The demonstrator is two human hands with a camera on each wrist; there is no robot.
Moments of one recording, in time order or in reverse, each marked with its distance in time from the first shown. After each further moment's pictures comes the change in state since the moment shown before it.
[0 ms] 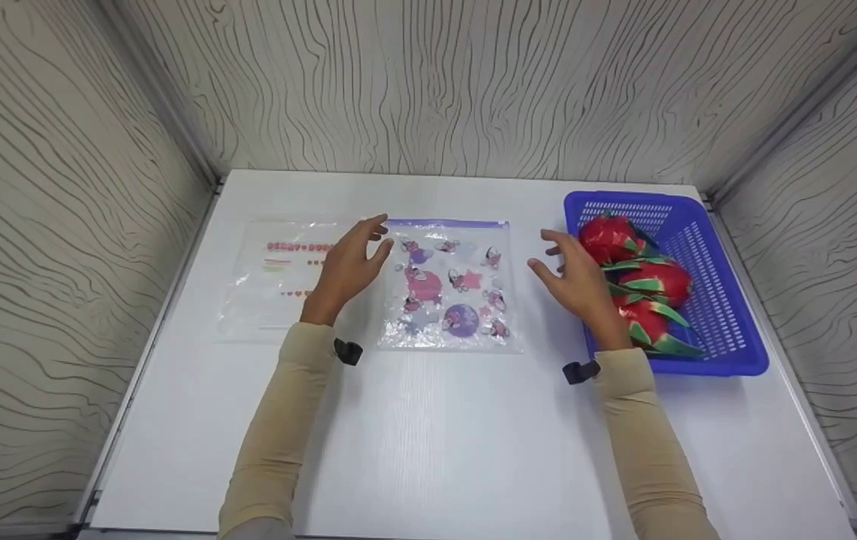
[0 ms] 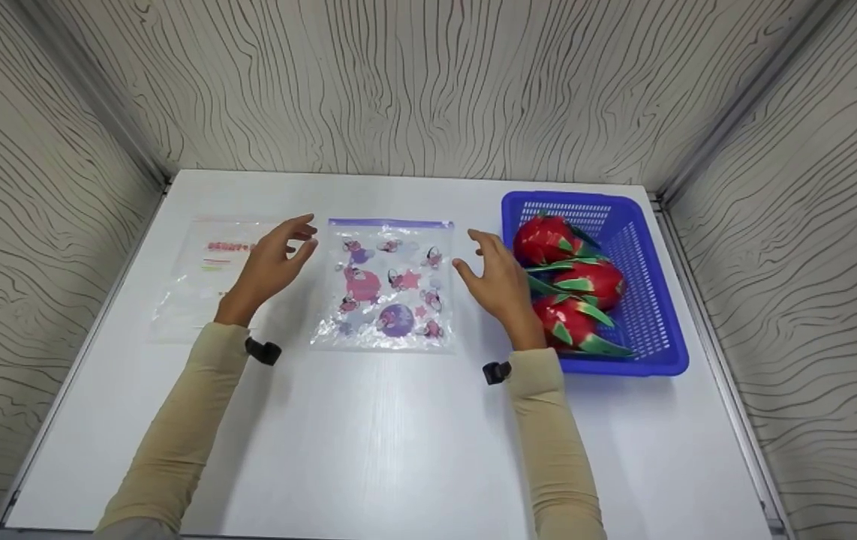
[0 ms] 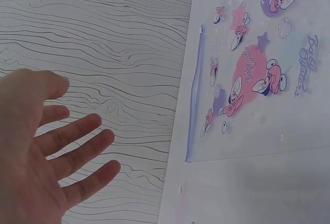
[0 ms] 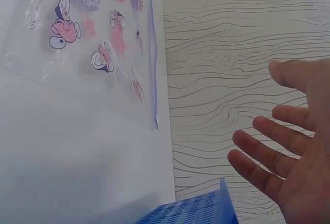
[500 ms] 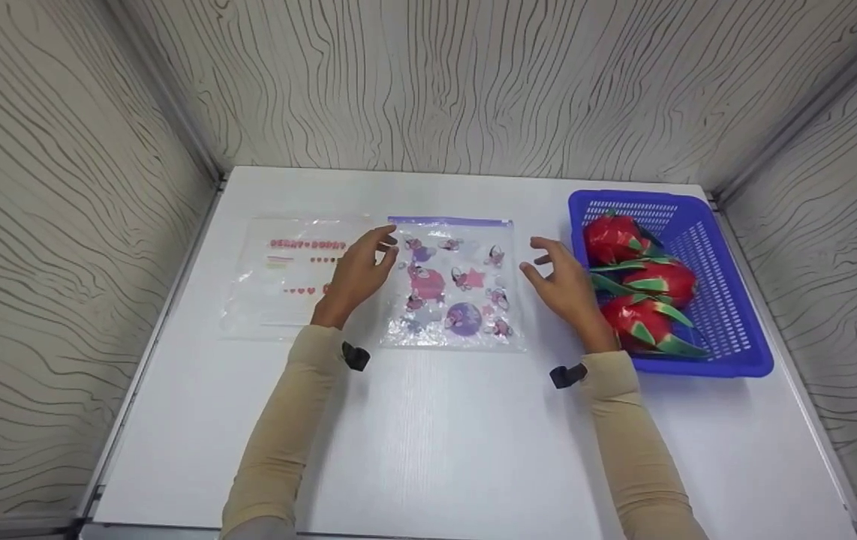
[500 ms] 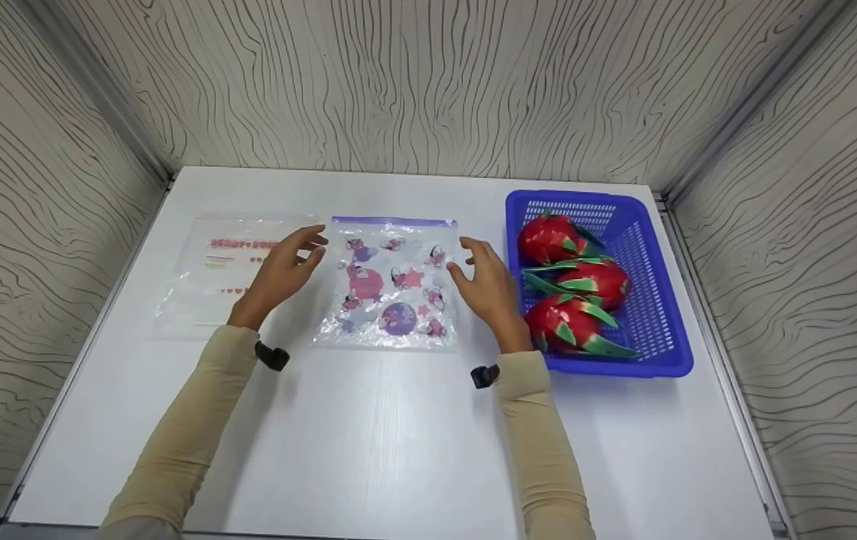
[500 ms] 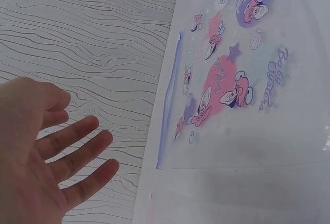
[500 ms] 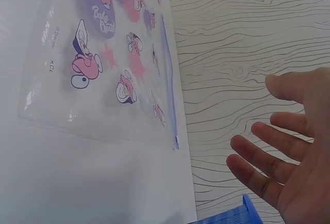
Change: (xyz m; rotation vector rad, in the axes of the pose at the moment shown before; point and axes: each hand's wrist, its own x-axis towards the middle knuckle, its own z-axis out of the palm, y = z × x) left_hand -0.004 -0.008 0.020 -0.092 -0.030 -0.043; right_hand 0.001 0.000 0.026 0.072 -0.023 0.013
